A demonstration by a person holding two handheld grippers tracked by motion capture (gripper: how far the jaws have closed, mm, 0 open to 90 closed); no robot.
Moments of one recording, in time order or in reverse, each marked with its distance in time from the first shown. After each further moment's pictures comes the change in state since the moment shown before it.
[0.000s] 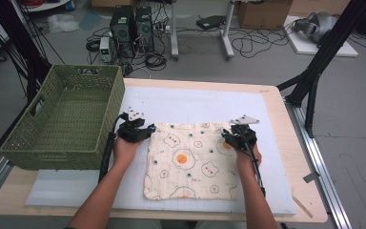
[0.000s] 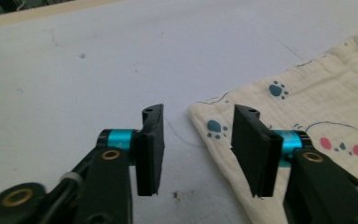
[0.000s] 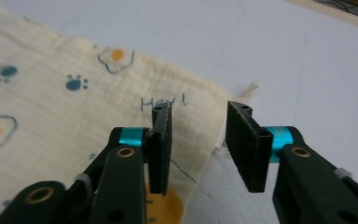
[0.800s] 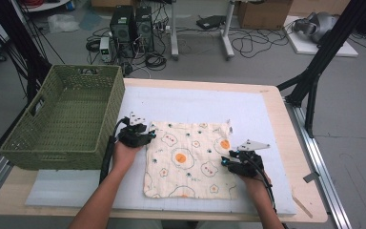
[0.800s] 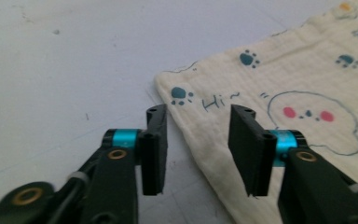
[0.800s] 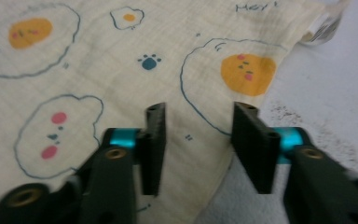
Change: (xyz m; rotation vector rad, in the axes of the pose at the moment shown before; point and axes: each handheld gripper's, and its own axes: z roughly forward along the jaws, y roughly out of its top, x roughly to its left) left arm -0.008 -0.014 -0.006 0.022 -0.039 0.020; right arm 0.019 -0.057 -0.049 0.042 0.255 -0.041
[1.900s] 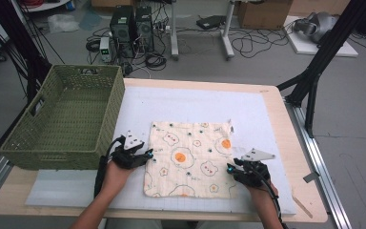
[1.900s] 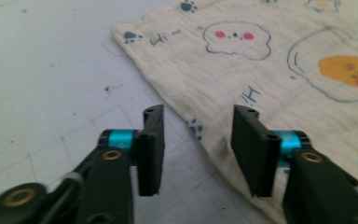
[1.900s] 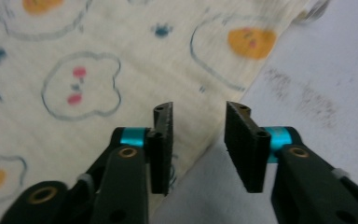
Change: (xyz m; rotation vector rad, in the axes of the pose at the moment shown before) left arm -0.024 -0.037 -0.042 -0.004 -0.054 0.107; right arm 0.013 -0.017 -0.023 0.026 -0.053 -0.026
